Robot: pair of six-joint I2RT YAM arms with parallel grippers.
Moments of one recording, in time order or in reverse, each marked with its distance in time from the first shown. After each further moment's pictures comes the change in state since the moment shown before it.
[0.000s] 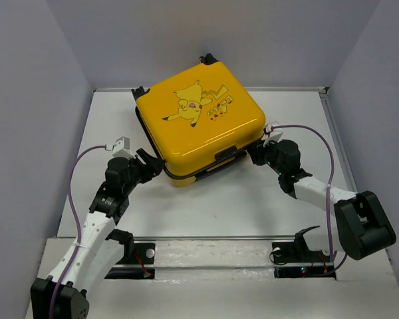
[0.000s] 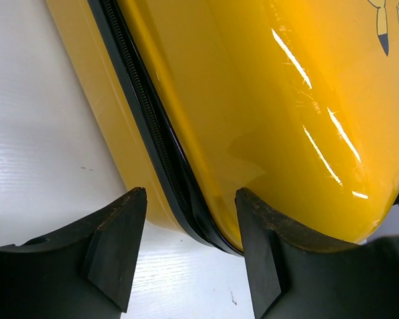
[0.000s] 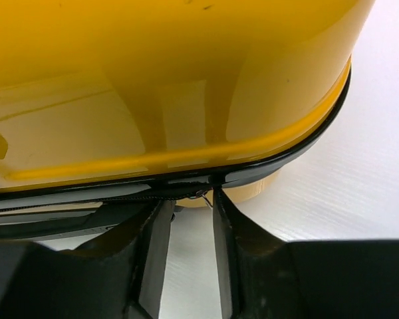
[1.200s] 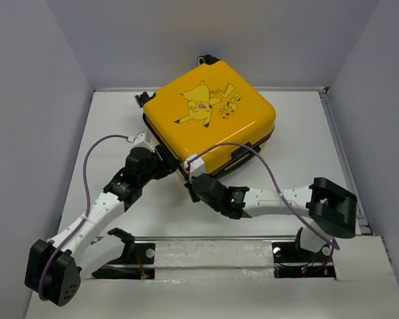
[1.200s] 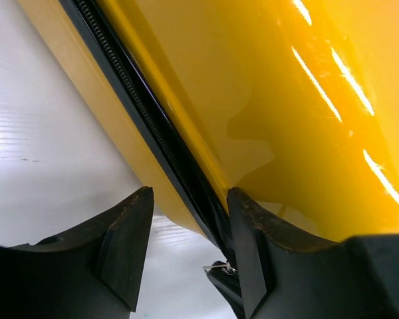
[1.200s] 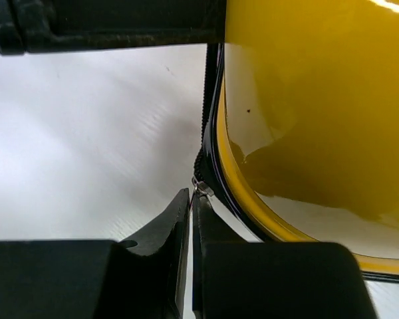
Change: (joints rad) left arm -0.208 0.249 0.092 0.069 -0.082 -0.058; right arm 0.868 0.267 0.383 -0.339 0.508 0.222
